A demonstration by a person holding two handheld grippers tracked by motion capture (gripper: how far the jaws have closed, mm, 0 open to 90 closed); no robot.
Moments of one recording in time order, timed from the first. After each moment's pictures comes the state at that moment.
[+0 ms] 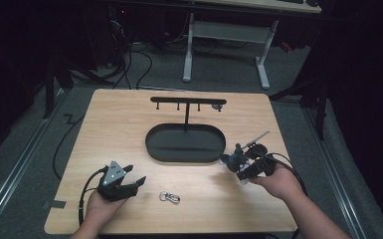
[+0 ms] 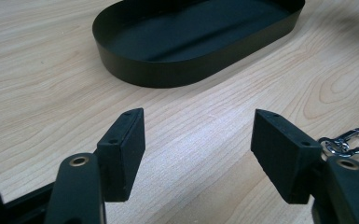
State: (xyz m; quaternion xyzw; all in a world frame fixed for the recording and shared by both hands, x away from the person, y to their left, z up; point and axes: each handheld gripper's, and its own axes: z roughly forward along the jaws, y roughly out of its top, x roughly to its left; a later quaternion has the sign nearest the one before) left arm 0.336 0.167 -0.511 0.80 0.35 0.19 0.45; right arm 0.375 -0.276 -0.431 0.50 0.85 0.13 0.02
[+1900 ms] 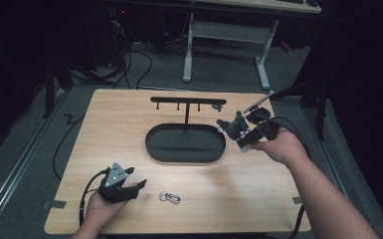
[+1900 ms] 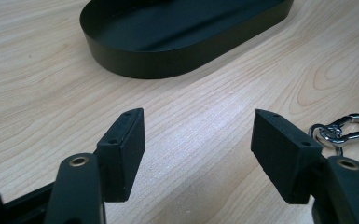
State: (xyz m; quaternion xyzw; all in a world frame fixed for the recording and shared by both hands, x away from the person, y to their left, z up) left arm 0.334 0.165 -0.514 0.81 0.34 0.18 0.44; right arm 0.429 -0.267 -0.344 0.50 0.85 0.15 0.06
